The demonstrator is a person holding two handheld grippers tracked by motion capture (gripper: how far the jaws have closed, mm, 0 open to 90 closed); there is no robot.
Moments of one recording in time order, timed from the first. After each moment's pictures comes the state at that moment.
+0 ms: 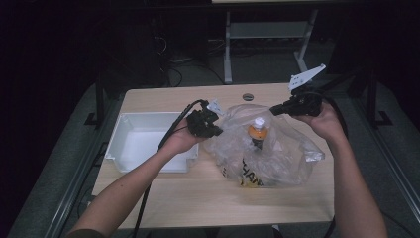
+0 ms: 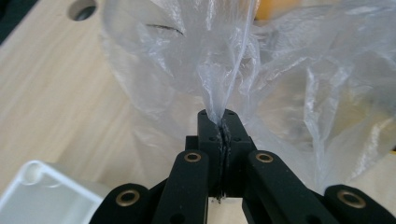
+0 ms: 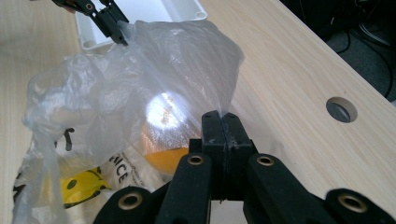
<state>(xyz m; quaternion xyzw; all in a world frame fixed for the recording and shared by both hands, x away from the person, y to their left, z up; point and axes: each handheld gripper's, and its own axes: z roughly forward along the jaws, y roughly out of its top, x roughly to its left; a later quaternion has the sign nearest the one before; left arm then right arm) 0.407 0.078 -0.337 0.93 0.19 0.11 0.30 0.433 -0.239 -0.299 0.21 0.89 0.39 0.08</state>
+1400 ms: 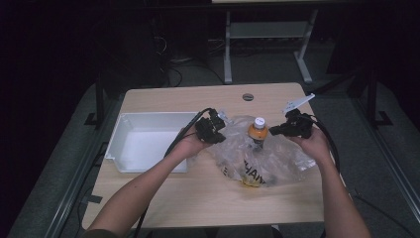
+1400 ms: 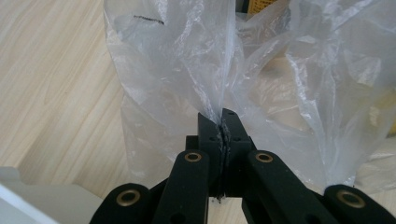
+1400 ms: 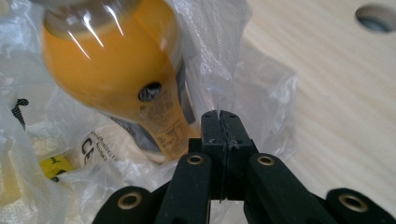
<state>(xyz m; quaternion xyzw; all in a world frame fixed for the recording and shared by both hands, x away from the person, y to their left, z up) 0.411 0.059 -0.379 0.94 0.19 0.09 0.26 0.433 -0.246 -0.397 0.30 0.88 0.37 0.05</state>
